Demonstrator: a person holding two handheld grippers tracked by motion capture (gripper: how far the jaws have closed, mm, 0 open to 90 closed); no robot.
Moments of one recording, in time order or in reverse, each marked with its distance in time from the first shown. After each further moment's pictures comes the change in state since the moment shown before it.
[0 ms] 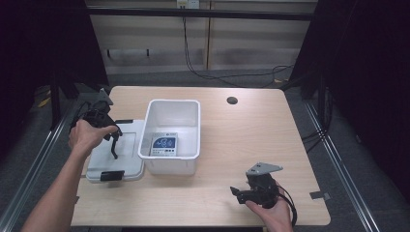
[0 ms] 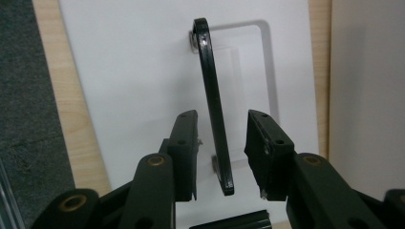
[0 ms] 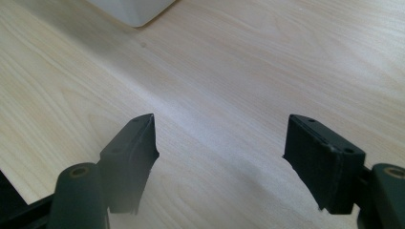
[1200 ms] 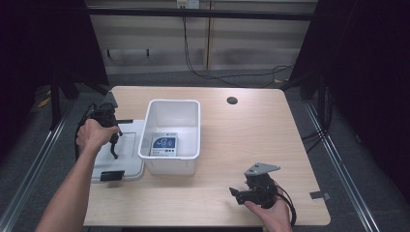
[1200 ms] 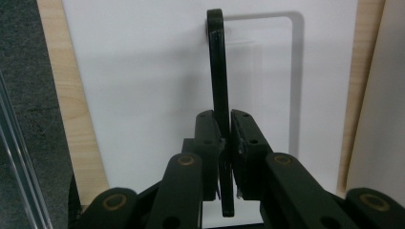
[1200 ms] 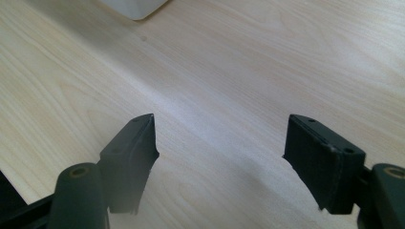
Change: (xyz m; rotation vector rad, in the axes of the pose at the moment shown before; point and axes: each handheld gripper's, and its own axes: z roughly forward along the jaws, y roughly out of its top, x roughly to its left) left arm -0.005 0.013 0.018 0.092 0.071 -0.067; right arm 0.001 0.000 0.004 0.018 0.002 -0.012
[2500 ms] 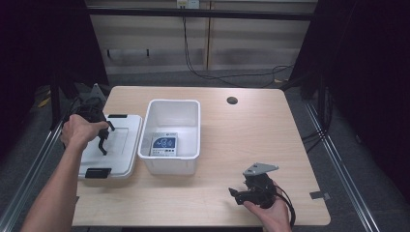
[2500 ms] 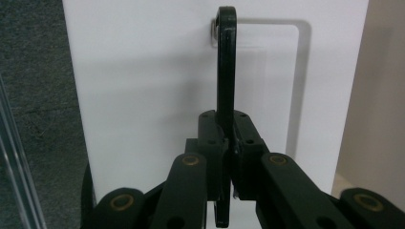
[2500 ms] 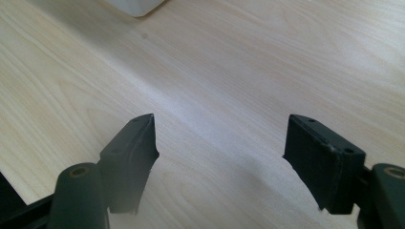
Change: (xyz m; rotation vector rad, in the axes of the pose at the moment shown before) left arm 0.022 -0.012 -0.037 -0.031 -0.032 -0.009; right arm 0.001 0.001 0.002 0.011 -0.002 -0.006
